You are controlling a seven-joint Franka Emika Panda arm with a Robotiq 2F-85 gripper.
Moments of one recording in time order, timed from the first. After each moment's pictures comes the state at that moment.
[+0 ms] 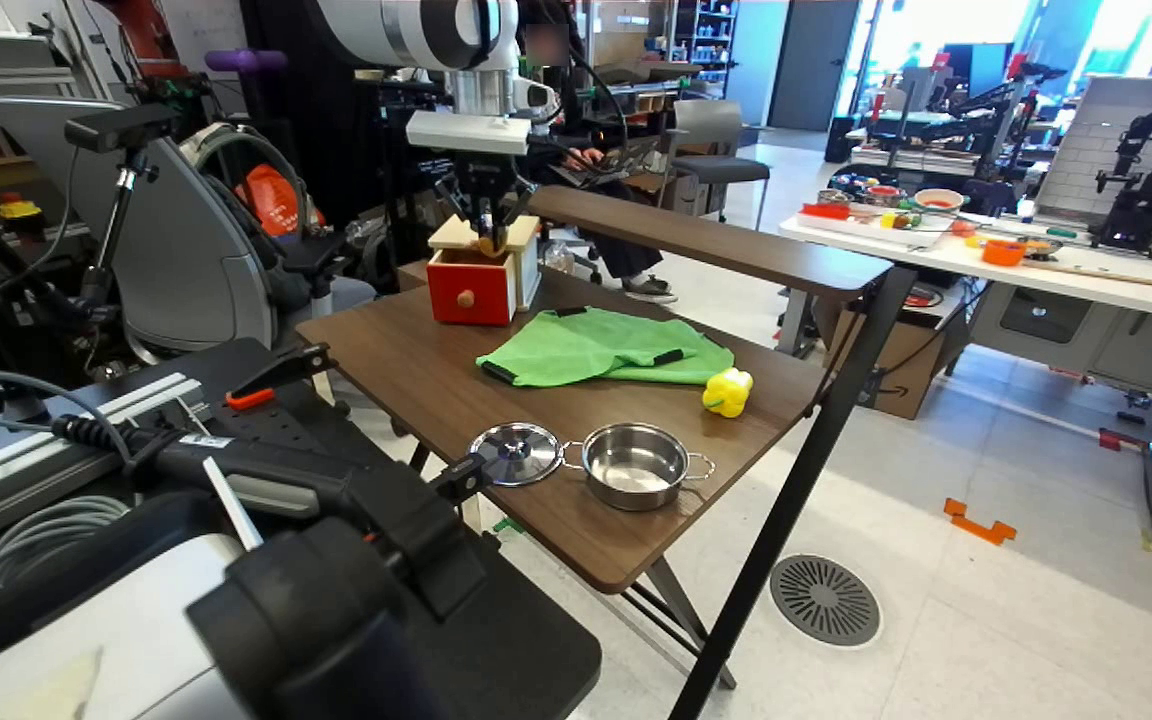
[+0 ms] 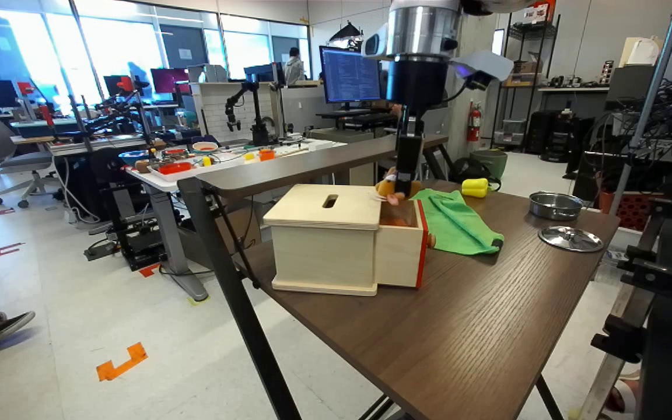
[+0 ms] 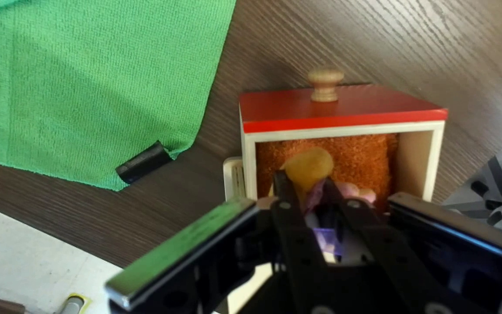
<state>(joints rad) 0.12 0.61 0.19 -1.86 -0.10 2.54 -0.31</state>
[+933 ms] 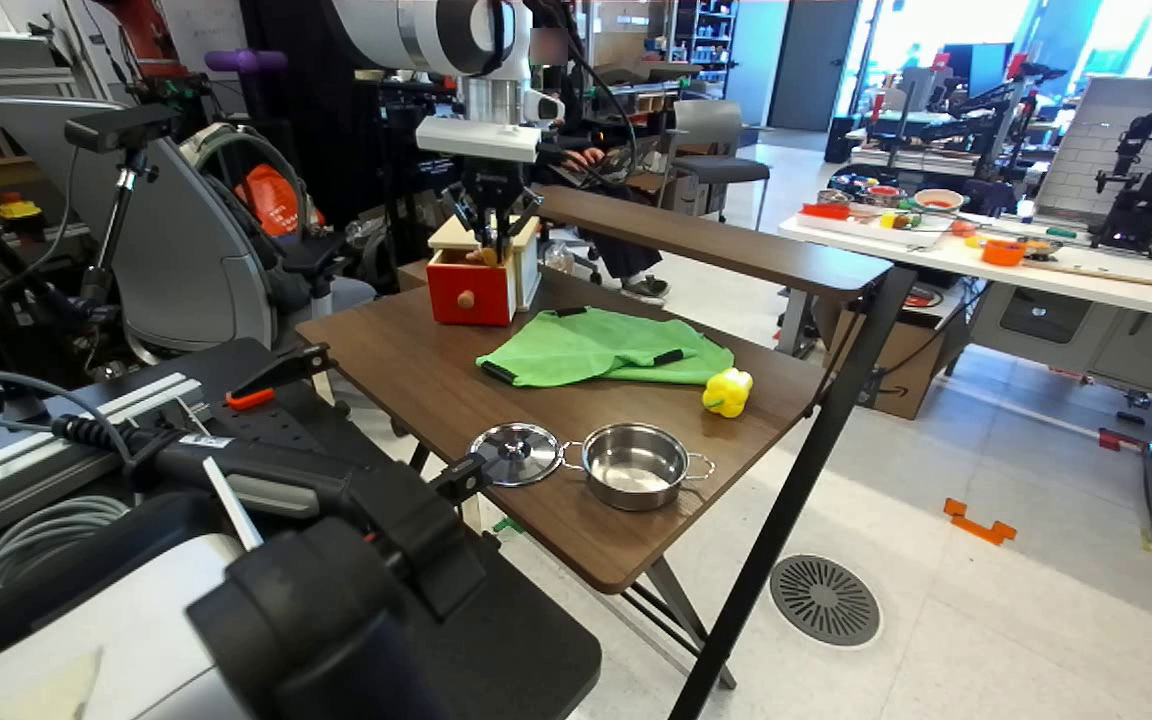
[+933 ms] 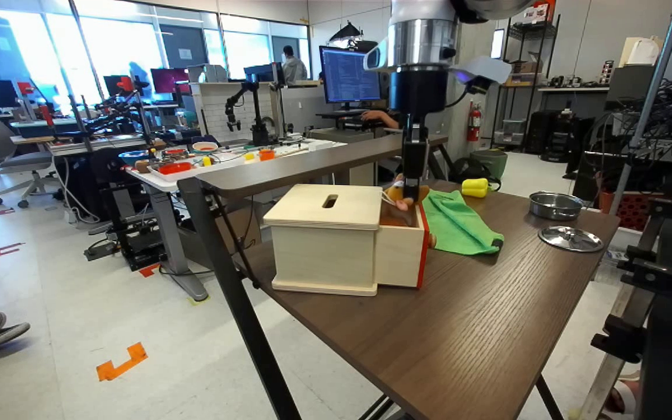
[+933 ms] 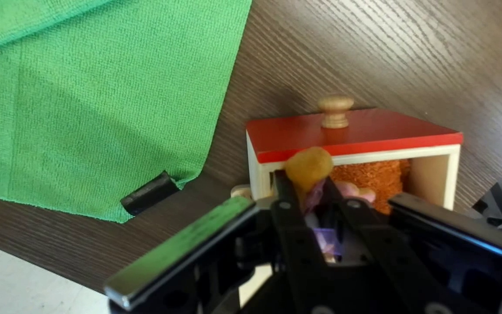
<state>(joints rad) 0.10 0.64 0.19 -1.82 -0.09 2.45 -0.32</state>
